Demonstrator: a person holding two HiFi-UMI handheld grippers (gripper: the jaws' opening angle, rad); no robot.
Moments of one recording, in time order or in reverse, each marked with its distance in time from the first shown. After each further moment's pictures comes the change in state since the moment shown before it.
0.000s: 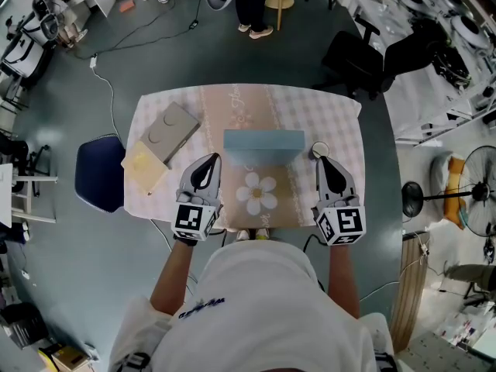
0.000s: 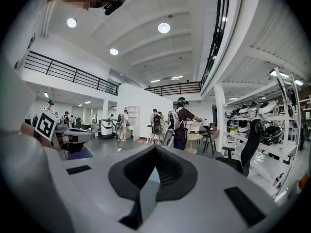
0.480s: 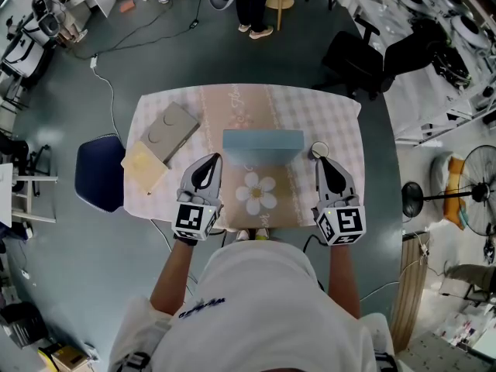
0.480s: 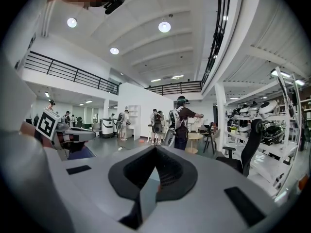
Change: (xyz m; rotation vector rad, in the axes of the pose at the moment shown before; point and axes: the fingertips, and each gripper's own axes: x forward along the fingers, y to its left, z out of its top) left arm 0.000 -0.005 0.000 0.003 0.001 -0.009; right arm -0.003 -0.001 -0.003 -0.004 0.011 0.010
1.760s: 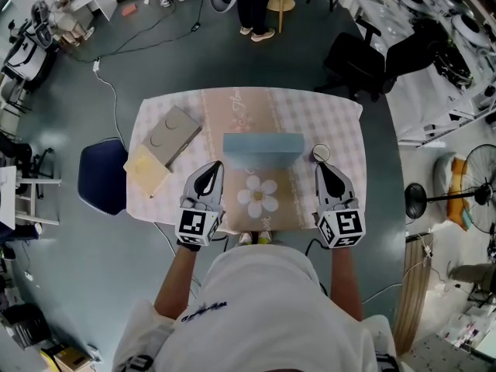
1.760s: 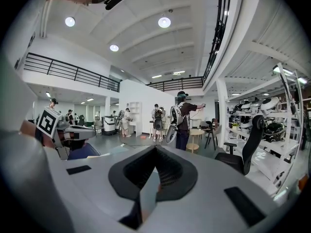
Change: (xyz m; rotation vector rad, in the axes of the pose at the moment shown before) left arm -0.005 -0.007 -0.013 -0.010 0.037 0.010; right arm -0.004 -0.001 -0.018 0.006 0.046 0.022
